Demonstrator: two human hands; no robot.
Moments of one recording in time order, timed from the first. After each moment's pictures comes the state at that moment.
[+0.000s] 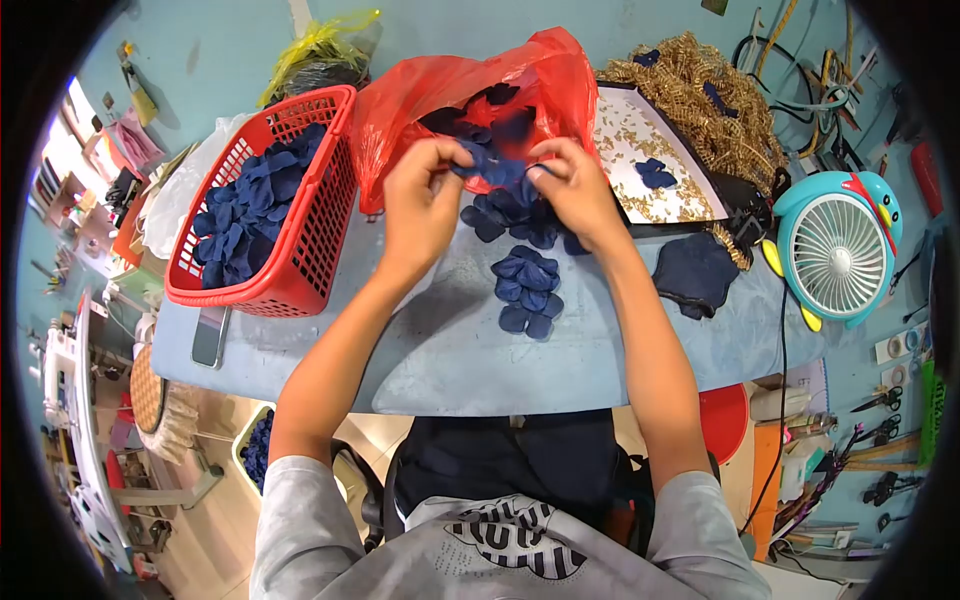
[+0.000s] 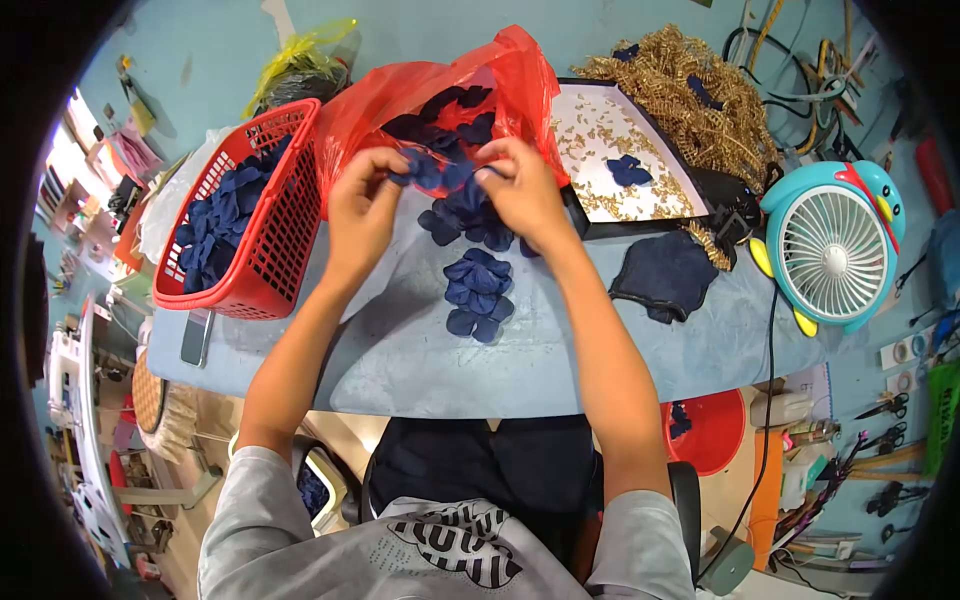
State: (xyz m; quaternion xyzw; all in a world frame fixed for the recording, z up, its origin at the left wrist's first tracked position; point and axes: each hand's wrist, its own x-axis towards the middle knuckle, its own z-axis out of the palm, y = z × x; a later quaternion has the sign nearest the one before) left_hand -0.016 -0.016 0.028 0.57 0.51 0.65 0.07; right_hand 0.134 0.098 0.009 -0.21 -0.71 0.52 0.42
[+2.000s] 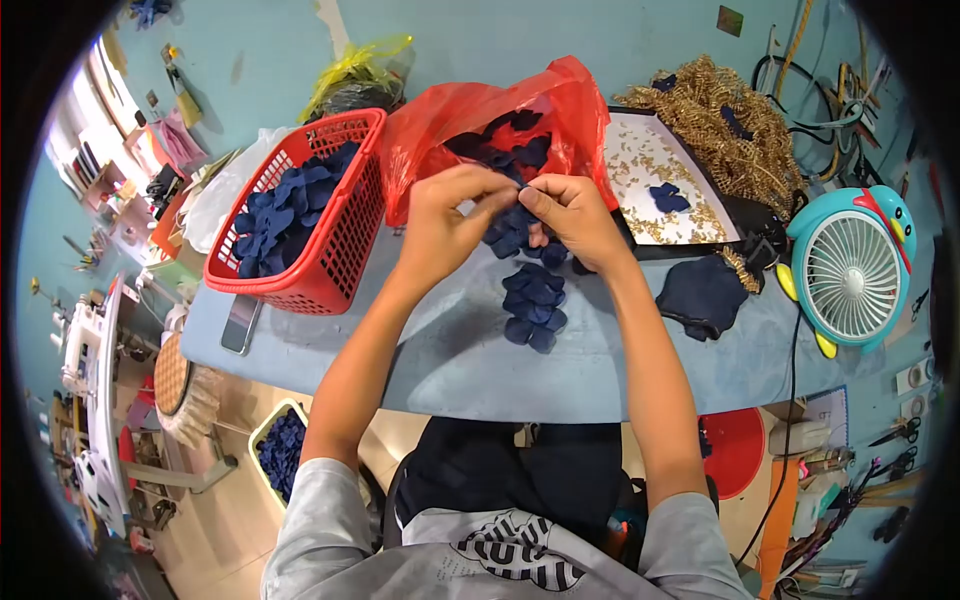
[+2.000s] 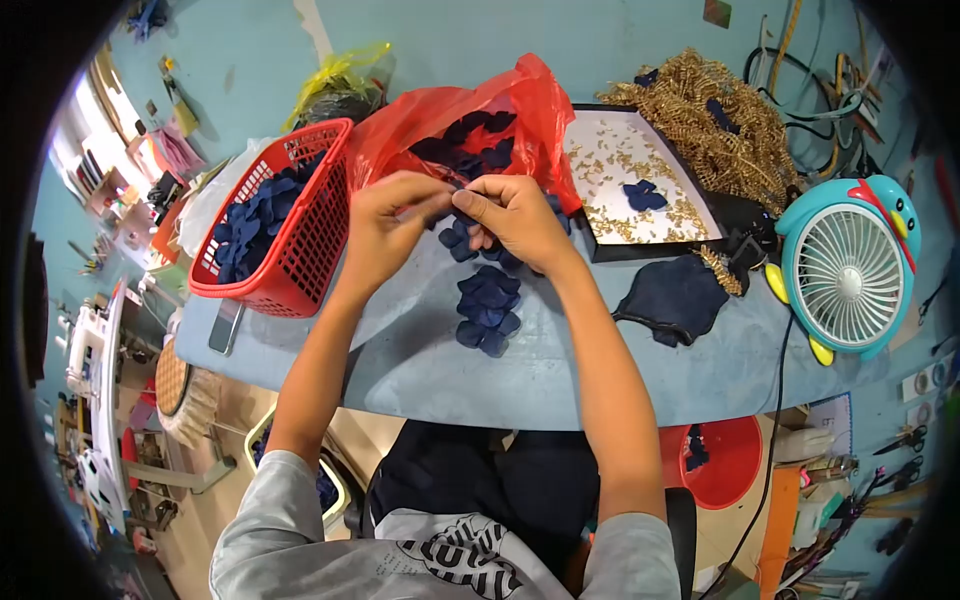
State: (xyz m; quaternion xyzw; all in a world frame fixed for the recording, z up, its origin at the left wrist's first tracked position) left_hand 0.008 -0.032 0.065 0.67 0.50 0.55 -0.02; right_hand 0.145 0.070 0.042 -0.07 -0.69 0.65 0.33
